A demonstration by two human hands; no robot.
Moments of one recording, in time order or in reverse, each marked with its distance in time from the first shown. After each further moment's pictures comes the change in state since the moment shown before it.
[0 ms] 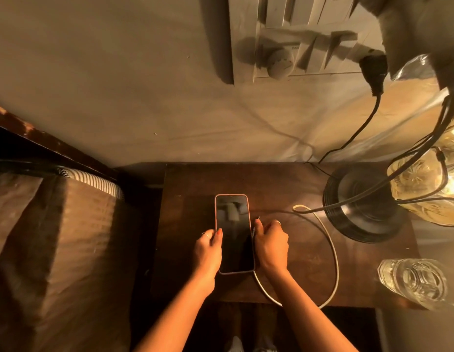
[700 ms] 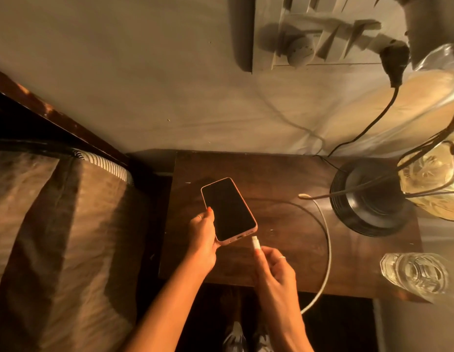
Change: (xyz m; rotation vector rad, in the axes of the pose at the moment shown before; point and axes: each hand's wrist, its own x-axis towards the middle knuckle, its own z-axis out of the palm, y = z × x) left_hand -0.008 0.031 -0.023 -0.507 0.041 -0.214; right_hand -0.114 0.008 -0.046 0.492 -0.402 0.005
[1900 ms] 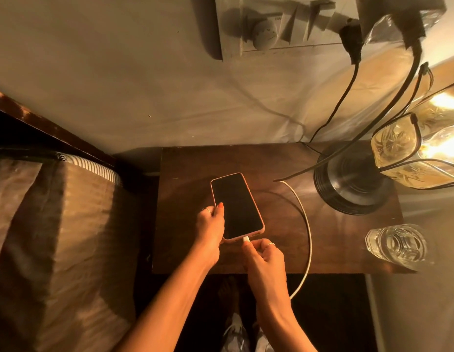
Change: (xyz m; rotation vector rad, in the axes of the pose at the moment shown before) left_hand -0.012 -0.021 0.022 0.399 -0.048 0.131; right_hand 0.008 0.014 -0.001 -0.063 0.172 0.056
